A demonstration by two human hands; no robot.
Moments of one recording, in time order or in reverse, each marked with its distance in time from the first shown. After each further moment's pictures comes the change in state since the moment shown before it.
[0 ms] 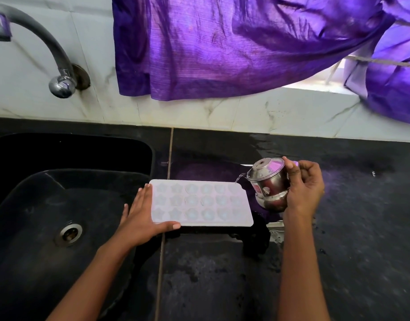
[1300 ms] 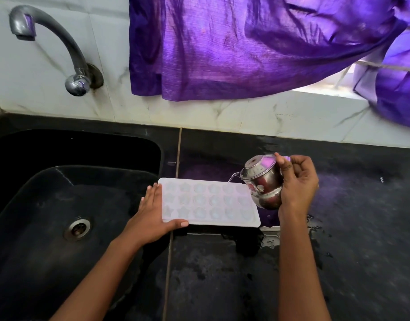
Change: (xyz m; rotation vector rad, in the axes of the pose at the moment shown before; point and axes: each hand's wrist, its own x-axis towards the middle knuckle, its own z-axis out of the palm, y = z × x) left_hand -0.001 0.000 0.001 0.031 -0.046 0.062; right_hand -0.017 -0.014 0.025 -0.011 -0.109 -0.031
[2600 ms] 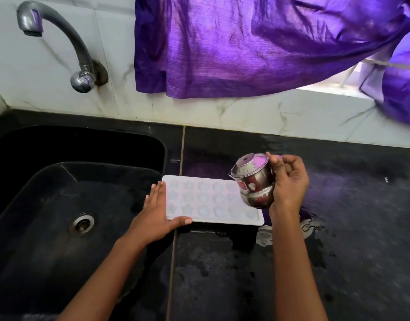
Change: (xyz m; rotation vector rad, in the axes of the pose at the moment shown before) left_hand -0.007 0.005 -0.001 -0.053 0.005 -0.013; right_hand -0.010 0.007 0.018 0.131 -0.029 0.124
